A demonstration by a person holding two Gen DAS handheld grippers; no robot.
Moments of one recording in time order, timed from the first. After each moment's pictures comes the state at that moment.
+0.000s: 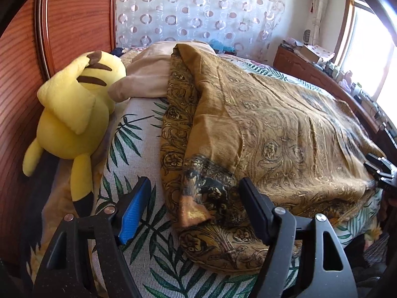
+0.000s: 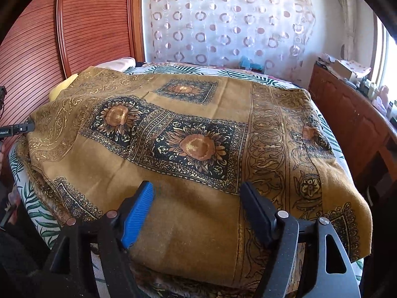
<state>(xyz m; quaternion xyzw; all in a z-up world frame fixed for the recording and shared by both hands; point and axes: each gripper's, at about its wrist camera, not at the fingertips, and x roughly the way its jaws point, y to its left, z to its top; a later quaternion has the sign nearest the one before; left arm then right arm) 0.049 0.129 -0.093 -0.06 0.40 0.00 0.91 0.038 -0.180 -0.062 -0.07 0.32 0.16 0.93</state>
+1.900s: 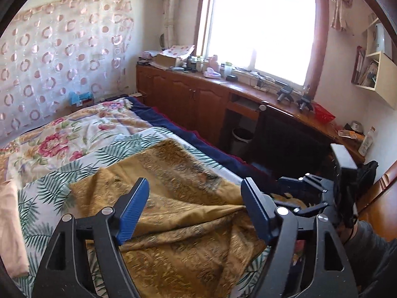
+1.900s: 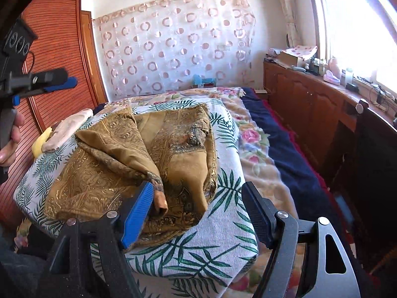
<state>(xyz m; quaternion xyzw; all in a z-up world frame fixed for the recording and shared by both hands) 0.128 -0.173 0.067 0.05 0.30 -0.35 0.89 -0.041 -0.291 -0.017 0.03 0.27 0.07 0.96</state>
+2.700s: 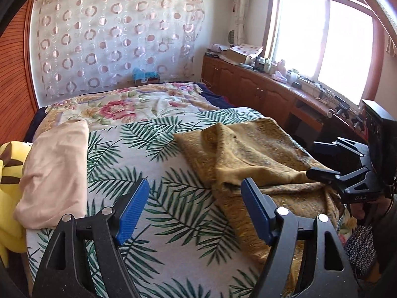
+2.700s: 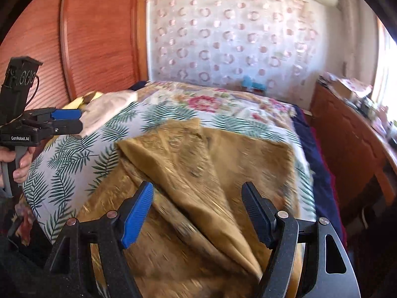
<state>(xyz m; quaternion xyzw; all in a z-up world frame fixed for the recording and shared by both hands) 0.148 -0.030 0.001 0.00 0.33 -0.19 0.92 0.060 -0.170 0.008 -0.09 0.28 0.19 0.94</state>
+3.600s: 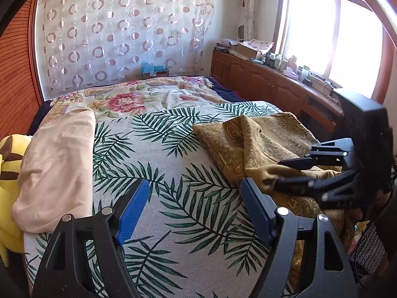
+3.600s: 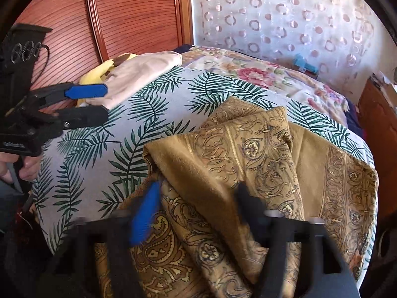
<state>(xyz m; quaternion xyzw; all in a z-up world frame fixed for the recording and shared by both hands) 0.182 -0.016 -0.028 0.00 0.35 -0.18 0.92 0.167 -0.113 -0.012 -0.12 0.37 0.30 0.87</state>
